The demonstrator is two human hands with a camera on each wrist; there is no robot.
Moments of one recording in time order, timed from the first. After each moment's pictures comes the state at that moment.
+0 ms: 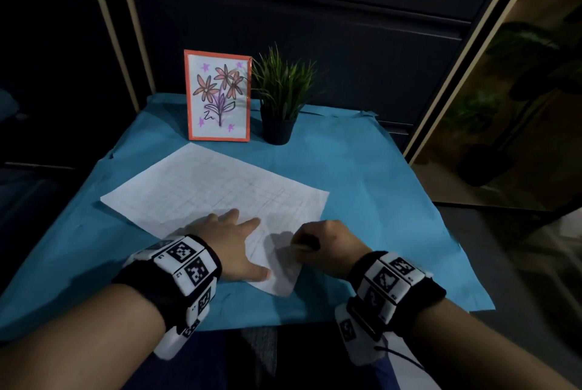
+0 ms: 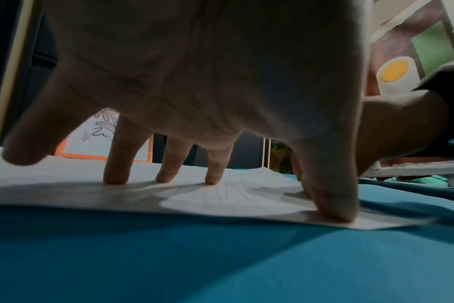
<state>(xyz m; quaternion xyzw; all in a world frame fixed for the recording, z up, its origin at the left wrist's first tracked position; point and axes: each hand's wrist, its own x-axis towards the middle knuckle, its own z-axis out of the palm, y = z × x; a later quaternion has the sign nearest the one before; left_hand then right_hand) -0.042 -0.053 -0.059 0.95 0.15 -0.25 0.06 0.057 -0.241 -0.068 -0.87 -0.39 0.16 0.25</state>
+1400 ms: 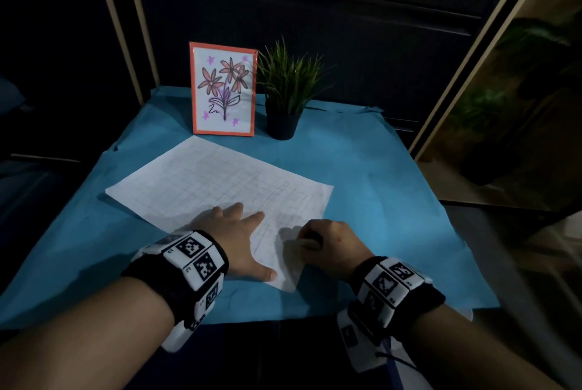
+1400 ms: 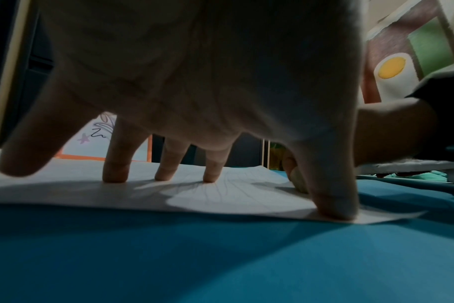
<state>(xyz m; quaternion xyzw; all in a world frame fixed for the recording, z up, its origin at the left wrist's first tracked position) -0.043 -0.054 -0.063 0.96 0.15 -0.24 0.05 0.052 -0.242 -0.079 -0.88 -0.37 0.12 0.26</state>
